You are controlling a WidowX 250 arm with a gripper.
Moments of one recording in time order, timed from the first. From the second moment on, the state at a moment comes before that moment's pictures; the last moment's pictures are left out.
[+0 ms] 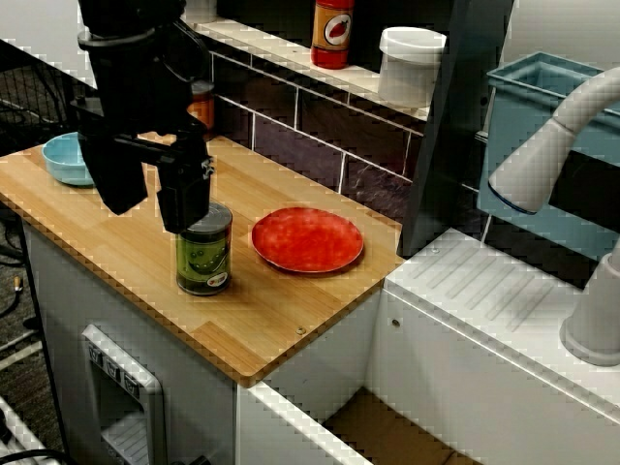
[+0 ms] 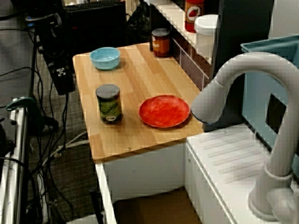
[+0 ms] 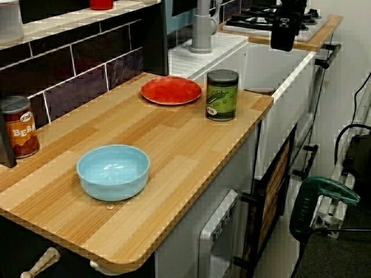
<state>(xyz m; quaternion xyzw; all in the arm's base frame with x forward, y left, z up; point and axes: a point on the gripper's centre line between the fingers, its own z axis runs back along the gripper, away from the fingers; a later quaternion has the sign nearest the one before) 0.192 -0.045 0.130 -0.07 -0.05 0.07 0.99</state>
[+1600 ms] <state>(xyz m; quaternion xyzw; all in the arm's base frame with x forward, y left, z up) 0.211 -0.057 0.128 -0.07 -0.01 0.06 1.00</state>
